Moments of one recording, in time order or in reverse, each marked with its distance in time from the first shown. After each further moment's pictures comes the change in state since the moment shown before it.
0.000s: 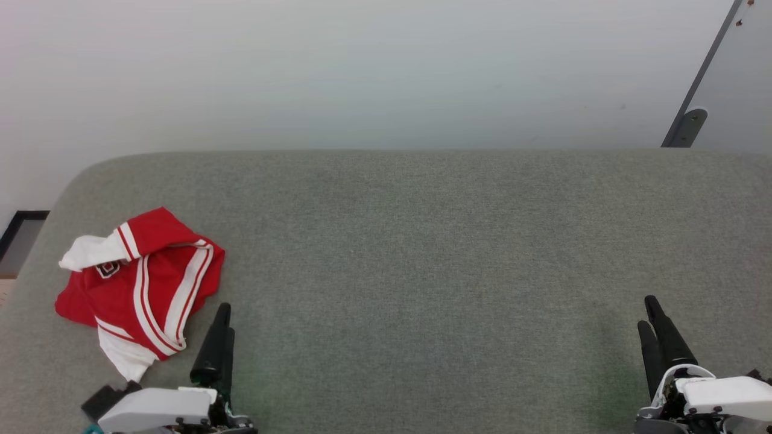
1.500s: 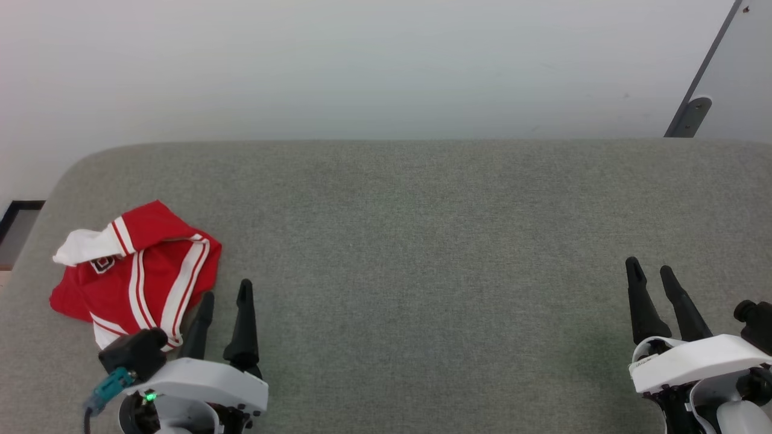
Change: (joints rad) left arm -0.029 0.029 -0.075 -0.079 0.920 0.089 -0.158; right arm -0.073 -0.060 0.072 -0.046 -0.891 0.000 -0.165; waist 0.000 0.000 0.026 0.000
